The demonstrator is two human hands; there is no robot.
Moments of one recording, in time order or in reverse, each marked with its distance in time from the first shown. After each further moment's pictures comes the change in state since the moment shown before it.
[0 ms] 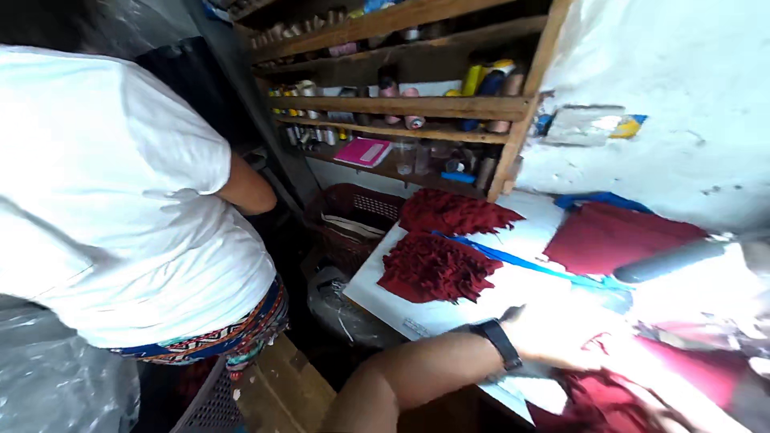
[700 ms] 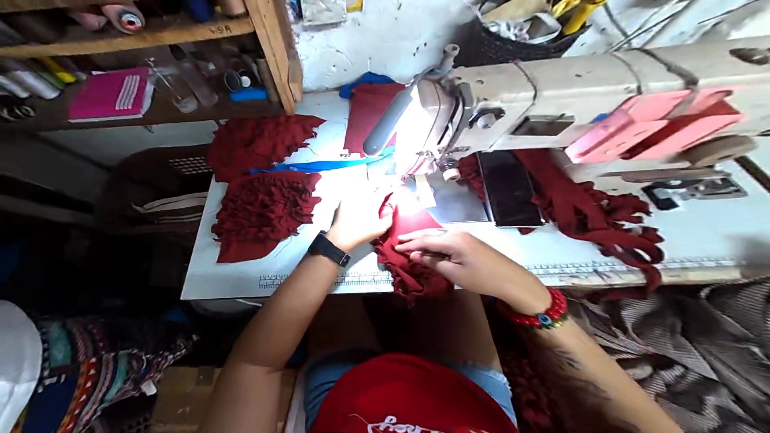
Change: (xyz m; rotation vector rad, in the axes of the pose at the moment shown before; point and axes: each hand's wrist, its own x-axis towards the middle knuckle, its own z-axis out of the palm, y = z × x) left_hand 0.012 -0.023 0.019 0.064 -0.016 -0.032; right_hand -0.009 -0.032 -0.014 -0.004 -0.139 0.080
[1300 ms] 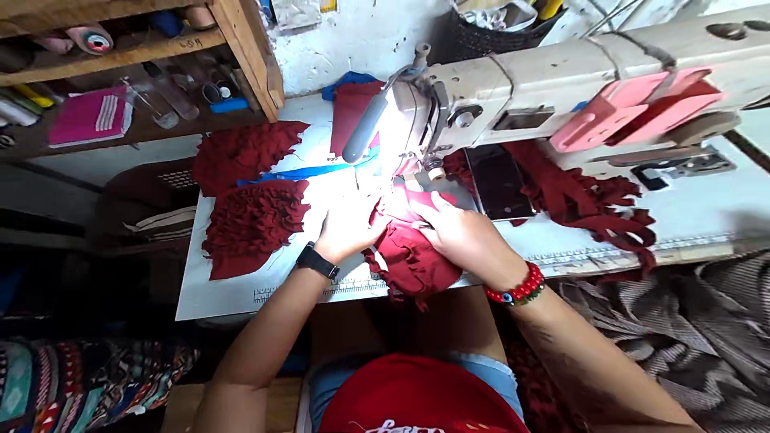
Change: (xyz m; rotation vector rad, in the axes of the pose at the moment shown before) left_hand -0.006 0.000 -0.002 0.103 0.043 0.124; right_hand 0.020 0.007 -0.001 -0.485 0.082 0.433
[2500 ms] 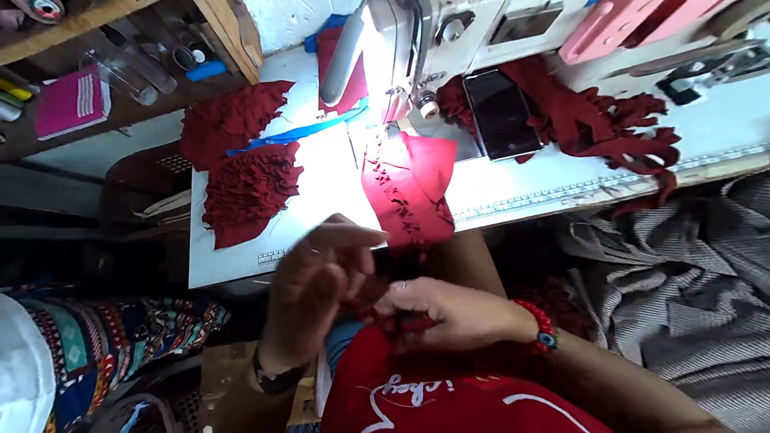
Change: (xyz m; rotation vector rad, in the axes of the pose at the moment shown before) left_hand -0.126 0.100 -0.123 -1.410 0.213 0.065; right_hand -0.118 -0.070 0.021 1.172 -0.476 -0.646
